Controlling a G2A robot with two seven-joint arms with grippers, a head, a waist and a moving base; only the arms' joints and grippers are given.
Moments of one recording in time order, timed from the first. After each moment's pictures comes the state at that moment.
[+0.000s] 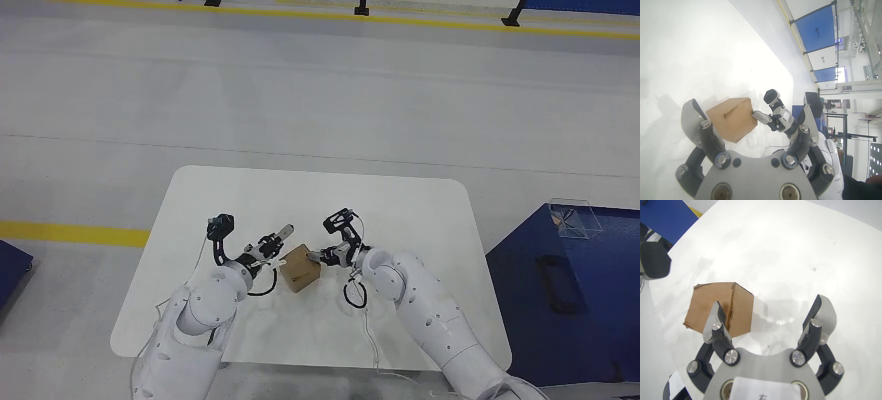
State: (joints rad) left arm 1.20 -1.40 -1.28 -1.62 0.48 0.30 -0.49; right arm -0.81 -1.41 0.97 -0.92 -1.01 -0.33 0.38
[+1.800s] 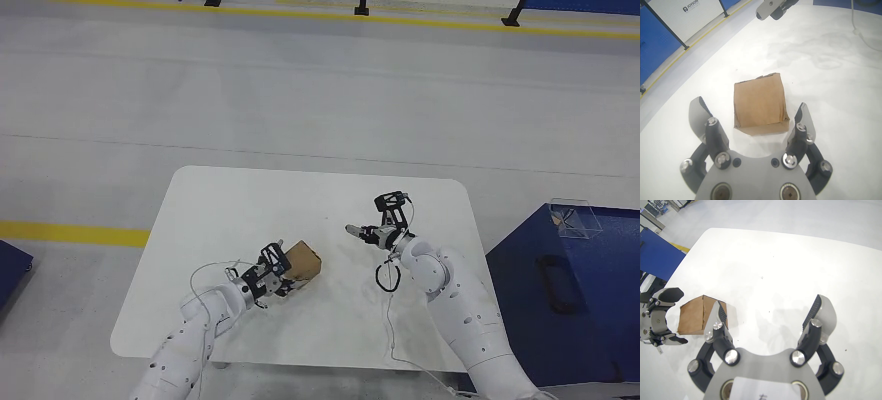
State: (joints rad) left arm 1.05 -1.32 -1.11 -1.14 1.72 -0.53 0.18; right arm -0.89 -1.33 1.24 -1.05 -0.96 -0.32 0.40
